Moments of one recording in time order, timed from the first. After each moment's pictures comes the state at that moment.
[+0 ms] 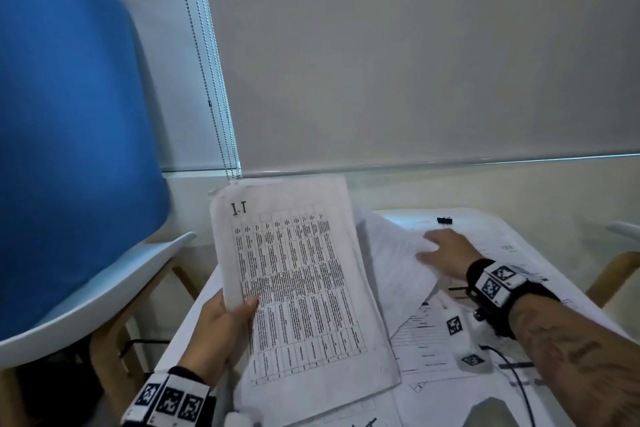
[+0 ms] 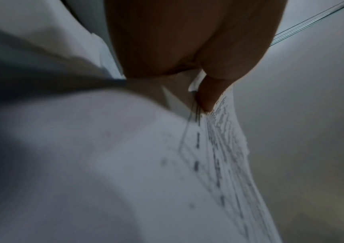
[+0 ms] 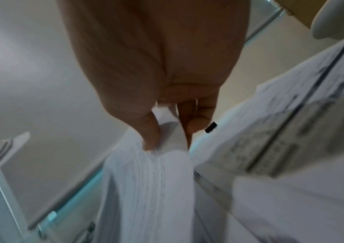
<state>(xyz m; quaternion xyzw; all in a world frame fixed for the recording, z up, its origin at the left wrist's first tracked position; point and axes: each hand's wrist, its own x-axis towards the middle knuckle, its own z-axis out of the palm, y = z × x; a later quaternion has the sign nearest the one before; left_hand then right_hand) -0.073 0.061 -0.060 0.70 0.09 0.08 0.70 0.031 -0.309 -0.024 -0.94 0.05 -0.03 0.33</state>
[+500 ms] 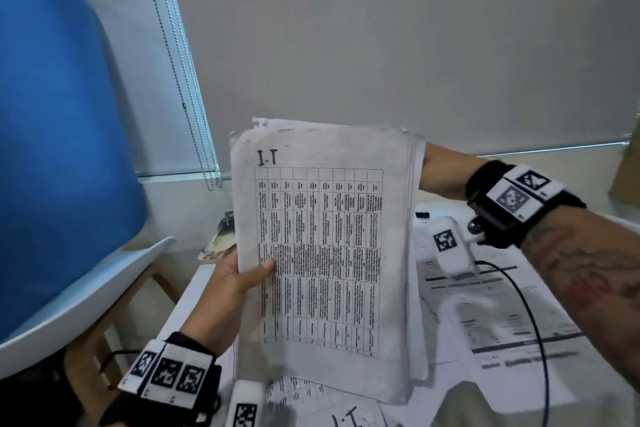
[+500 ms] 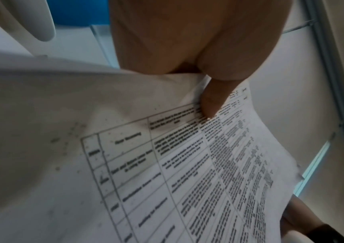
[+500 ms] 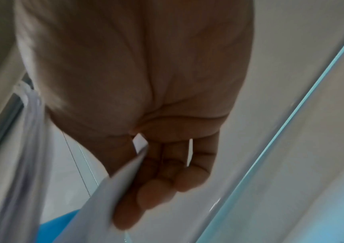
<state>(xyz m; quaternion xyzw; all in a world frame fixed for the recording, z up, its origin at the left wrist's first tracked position) -0.079 0.009 0.010 0.67 -0.03 0.04 0.74 -0.006 -0.293 0.122 -0.85 -0.24 -0.01 0.46</state>
